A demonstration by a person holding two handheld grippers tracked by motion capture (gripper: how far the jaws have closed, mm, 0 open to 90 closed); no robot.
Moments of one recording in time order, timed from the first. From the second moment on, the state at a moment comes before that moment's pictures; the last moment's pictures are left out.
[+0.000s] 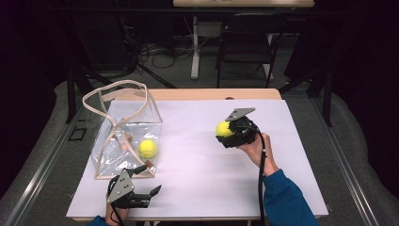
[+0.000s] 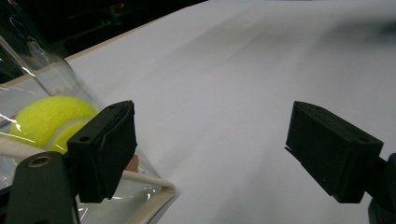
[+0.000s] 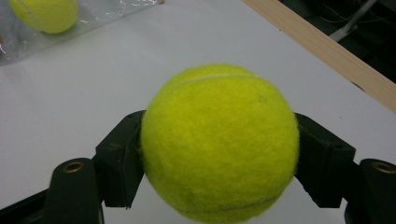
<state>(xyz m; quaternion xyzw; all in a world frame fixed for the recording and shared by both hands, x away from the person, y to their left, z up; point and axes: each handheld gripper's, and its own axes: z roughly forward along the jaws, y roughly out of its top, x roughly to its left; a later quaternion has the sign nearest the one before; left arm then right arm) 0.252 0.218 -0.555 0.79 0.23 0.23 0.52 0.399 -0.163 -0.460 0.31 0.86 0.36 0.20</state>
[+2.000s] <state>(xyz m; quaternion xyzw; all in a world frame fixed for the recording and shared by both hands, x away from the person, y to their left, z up) 0.252 0.218 -0.555 0.79 0.23 0.23 0.52 0.421 -0.107 -0.437 0.26 0.88 0.36 0.19</state>
